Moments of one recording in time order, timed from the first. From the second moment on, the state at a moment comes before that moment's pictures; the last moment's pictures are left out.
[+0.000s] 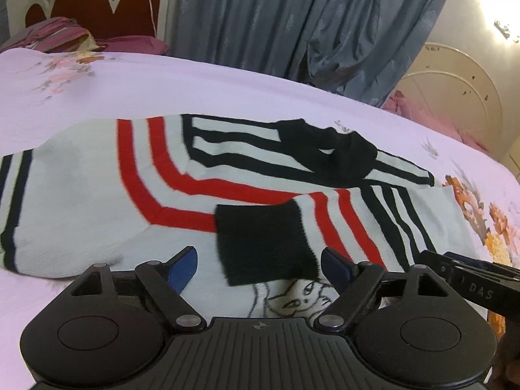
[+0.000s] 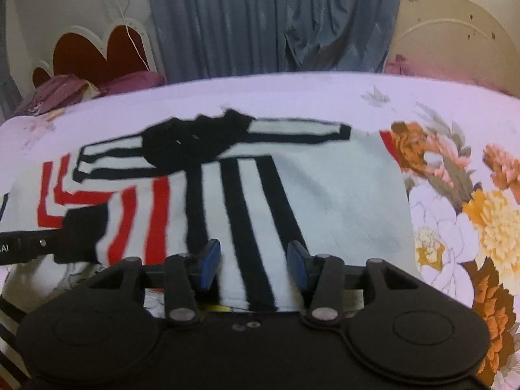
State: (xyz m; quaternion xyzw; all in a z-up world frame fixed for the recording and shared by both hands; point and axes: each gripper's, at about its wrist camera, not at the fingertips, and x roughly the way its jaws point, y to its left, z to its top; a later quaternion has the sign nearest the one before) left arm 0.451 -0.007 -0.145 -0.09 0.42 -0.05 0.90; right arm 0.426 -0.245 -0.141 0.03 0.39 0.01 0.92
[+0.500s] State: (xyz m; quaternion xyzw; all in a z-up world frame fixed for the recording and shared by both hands) left arm 0.415 0.090 -0.142 -0.14 0.41 -0.01 0.90; right arm 0.421 -0.191 -0.135 0.03 0.39 0.05 0.92
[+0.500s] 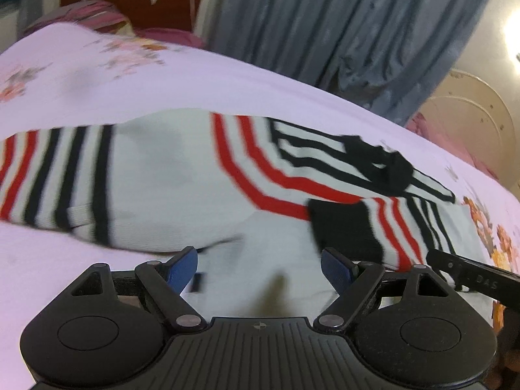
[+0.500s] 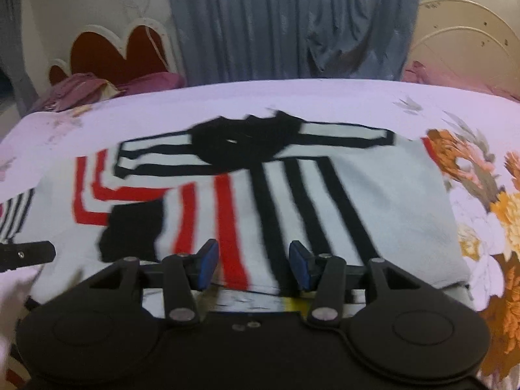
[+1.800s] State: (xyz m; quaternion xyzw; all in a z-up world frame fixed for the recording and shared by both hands) left arm 0.399 0.342 -0.212 -0.38 0.26 0.17 0.87; right arm 0.453 -0.101 -0.156 0.01 0.40 0.08 0.91
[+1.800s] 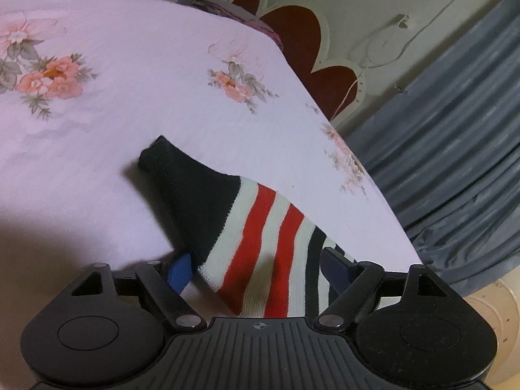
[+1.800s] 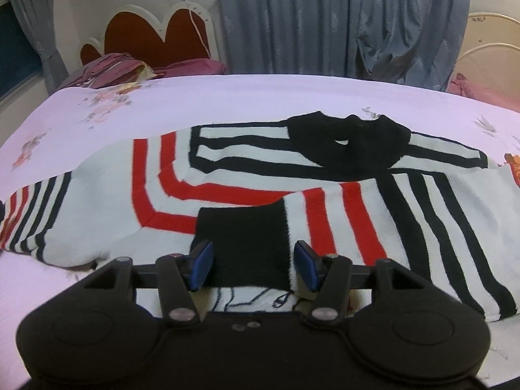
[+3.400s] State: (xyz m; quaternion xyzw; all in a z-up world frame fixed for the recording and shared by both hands) left arm 0.412 0.044 -0.140 -0.05 0.35 -0.15 0.92; right arm 0.406 -0.179 -0.126 0.06 0.37 0.11 0.92
